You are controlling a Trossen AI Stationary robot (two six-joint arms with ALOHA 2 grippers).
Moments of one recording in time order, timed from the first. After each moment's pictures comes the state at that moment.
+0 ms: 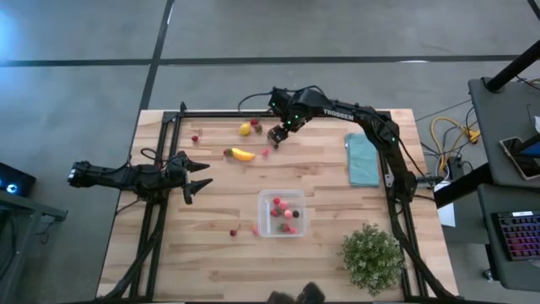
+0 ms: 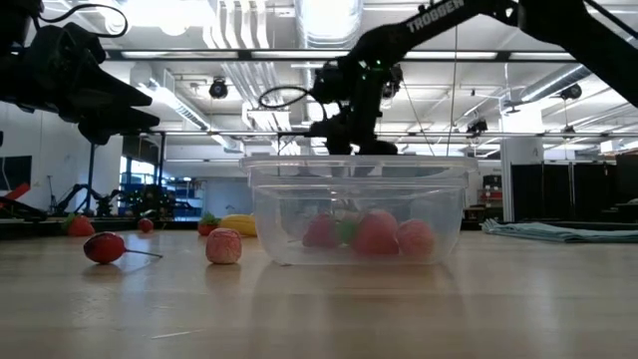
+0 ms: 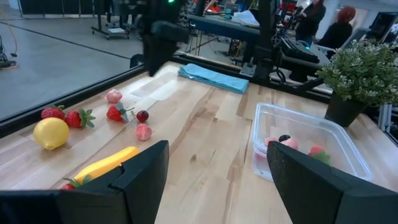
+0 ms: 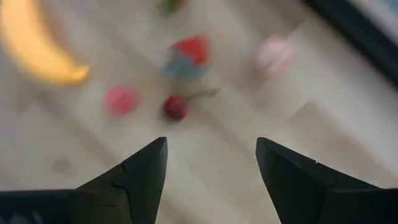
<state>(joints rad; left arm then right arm) -0.17 0.06 0.10 -0.25 -0.45 -0.25 -0.49 2.16 1.92 -1.04 -0.02 0.35</state>
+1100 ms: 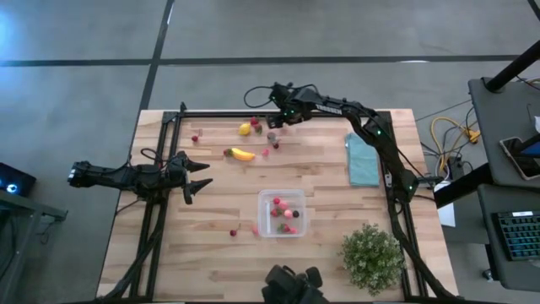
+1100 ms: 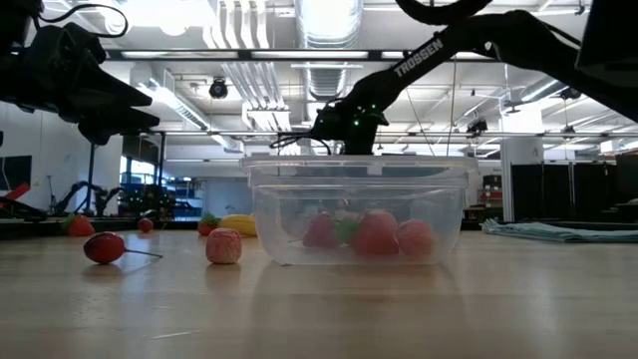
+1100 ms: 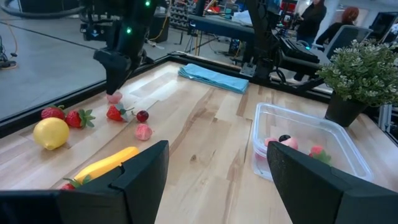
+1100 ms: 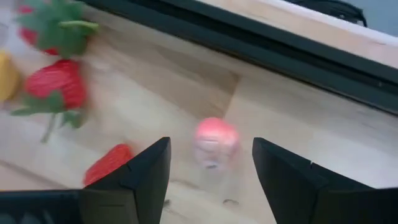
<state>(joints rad) -0.17 0.06 0.10 -0.25 -0.45 -0.25 -0.60 2.34 1.97 -0.86 0.02 0.61</state>
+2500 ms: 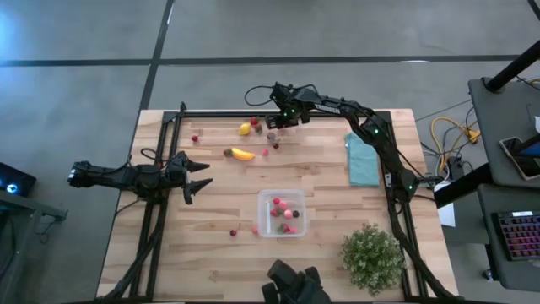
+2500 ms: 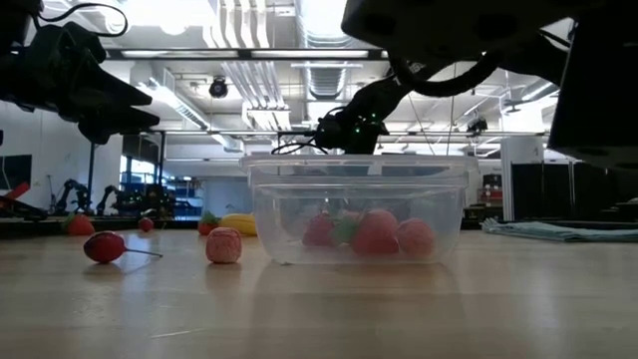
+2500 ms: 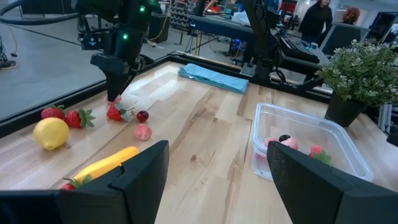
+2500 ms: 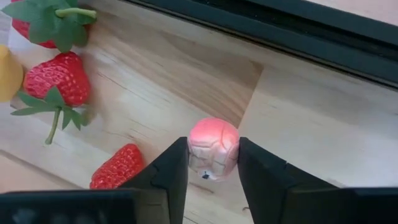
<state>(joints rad) -0.17 0.06 0.10 -0.25 -0.45 -0.25 -0.62 2.38 1.97 -0.83 -0.10 0.63</state>
